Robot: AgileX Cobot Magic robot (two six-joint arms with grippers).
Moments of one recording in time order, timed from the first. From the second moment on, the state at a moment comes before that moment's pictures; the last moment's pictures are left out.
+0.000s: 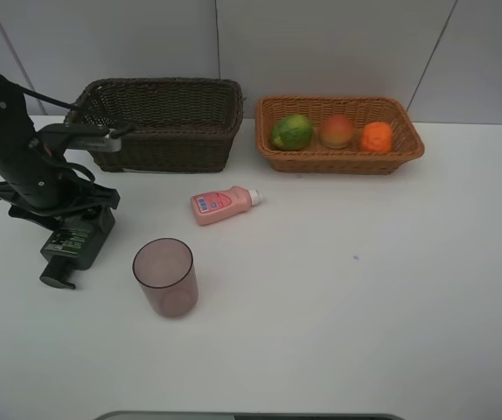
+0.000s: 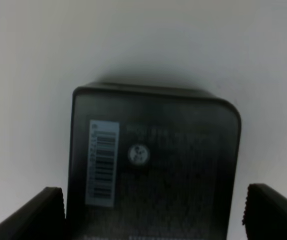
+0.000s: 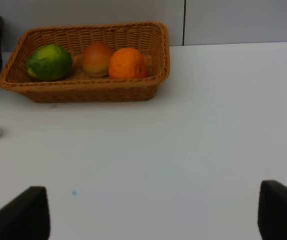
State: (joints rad) left arm -0.20 1.83 -0.86 0.04 0.42 -0.12; right arm -0.03 -0.01 -0.53 0.02 1.06 -0.03
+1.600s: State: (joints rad) left arm -0.20 1.87 -0.86 0.04 0.35 -0.09; right arm -0.03 -0.01 -0.53 0.02 1.06 -0.03
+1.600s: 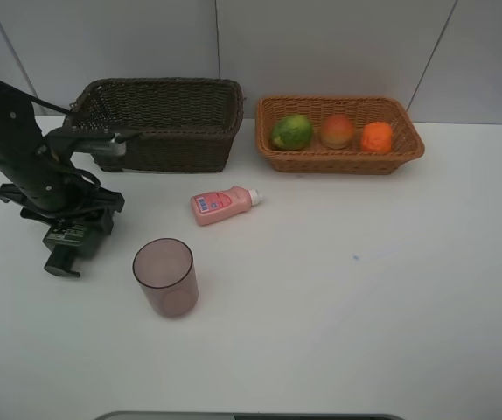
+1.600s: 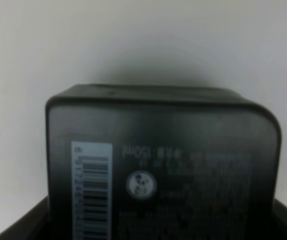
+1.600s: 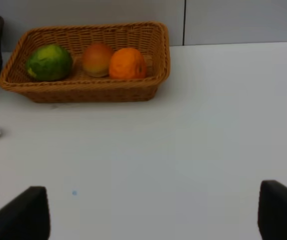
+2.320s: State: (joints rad) left arm -0.27 1.71 -1.35 0.04 0.67 0.70; right arm -0.03 -0.01 -0.53 0.02 1.06 -0.03
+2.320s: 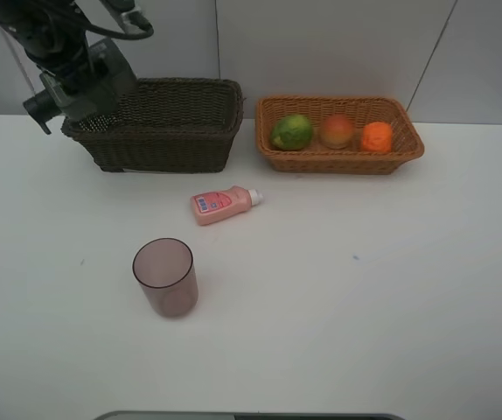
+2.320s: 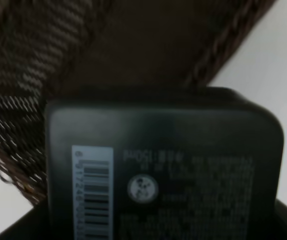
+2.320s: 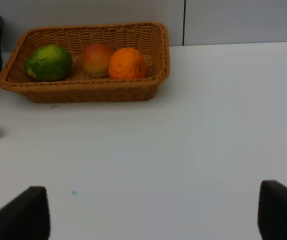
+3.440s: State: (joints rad) left arm -0.28 2.22 -1.74 0.08 0.50 0.91; right arm -0.03 -0.01 -0.53 0.02 1.06 -0.03
